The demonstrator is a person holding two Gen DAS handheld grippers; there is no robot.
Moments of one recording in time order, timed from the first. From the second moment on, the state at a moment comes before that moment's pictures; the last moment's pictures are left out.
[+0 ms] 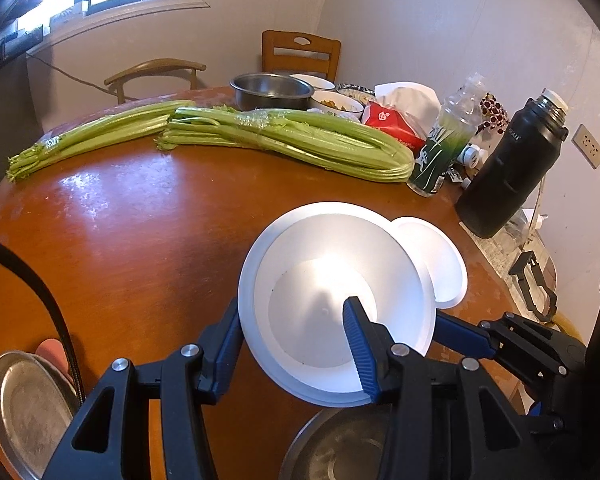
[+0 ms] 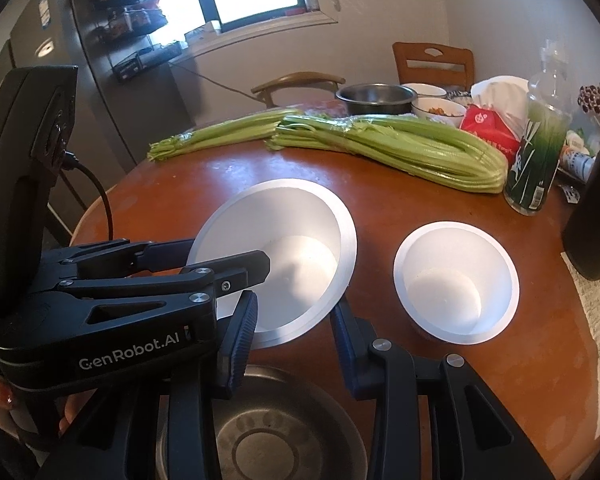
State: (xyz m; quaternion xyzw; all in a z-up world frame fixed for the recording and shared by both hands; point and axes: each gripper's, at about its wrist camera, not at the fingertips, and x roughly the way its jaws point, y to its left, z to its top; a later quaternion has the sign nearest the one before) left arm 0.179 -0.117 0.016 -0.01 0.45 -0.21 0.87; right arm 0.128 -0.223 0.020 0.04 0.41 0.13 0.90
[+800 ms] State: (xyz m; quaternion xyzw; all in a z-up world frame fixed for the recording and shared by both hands) left arm 0.120 -0.126 0.033 0.01 0.45 -0.20 0.87; right arm 0.076 -0.234 0.035 0.03 0.40 0.16 0.90
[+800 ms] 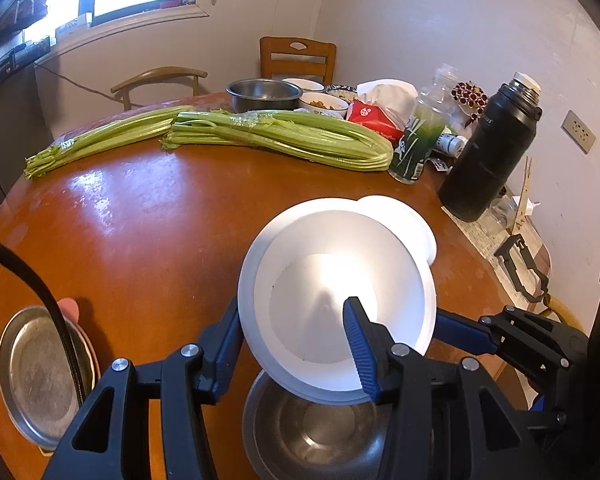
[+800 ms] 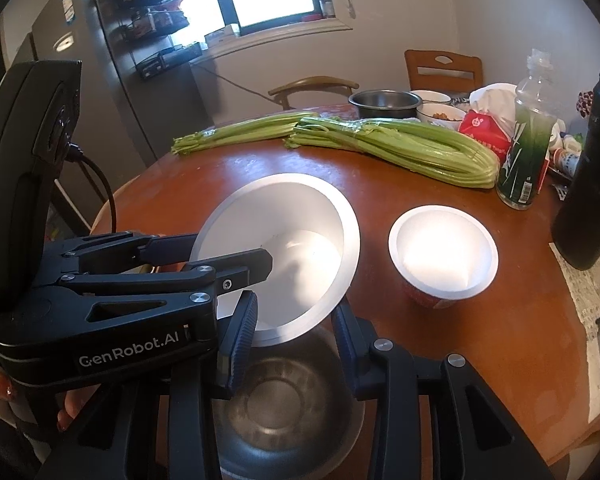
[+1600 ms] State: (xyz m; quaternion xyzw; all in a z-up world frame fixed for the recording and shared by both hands) left arm 0.071 -0.122 -0.008 0.01 0.50 -0.19 0.84; right arm 0.026 -0.226 -0.003 0.02 0.46 0.19 0.87
